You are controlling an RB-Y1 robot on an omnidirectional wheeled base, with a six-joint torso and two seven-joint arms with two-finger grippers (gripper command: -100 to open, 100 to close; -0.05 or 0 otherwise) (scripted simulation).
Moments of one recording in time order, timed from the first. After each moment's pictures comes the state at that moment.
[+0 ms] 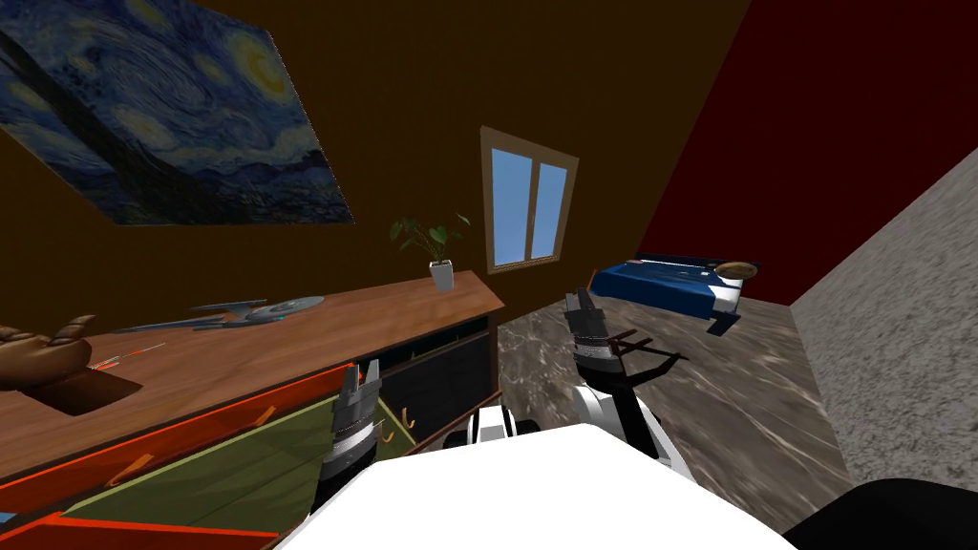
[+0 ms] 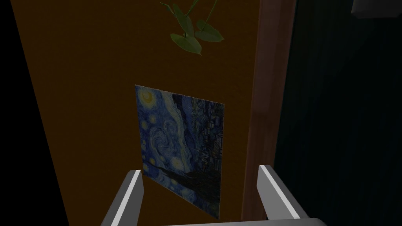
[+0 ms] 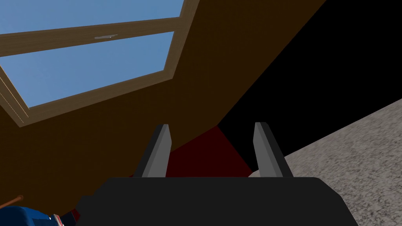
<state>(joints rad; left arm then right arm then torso) 0.42 0.13 0.12 -1.48 0.18 -1.15 0.00 0.48 -0.01 -0.06 -2.24 0.01 -0.52 0.01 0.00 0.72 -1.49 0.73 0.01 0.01</state>
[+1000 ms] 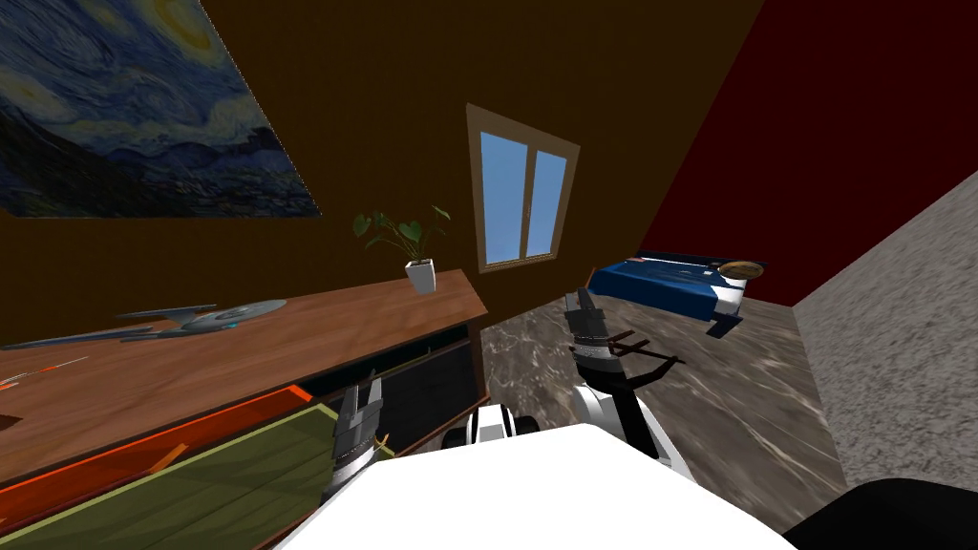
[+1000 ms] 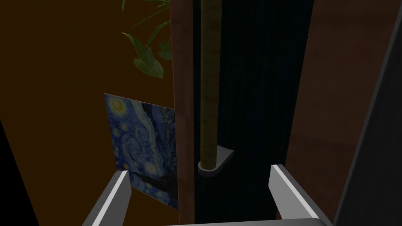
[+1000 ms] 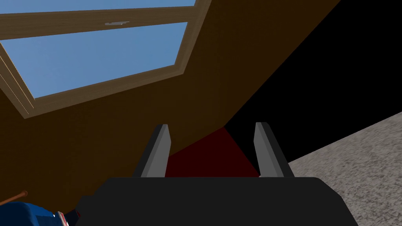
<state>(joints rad) 0.41 0.11 0.11 -1.25 0.19 -1.28 0.03 0.48 -0.01 -0.06 -2.24 0.01 -0.52 0.01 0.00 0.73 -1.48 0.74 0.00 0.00</state>
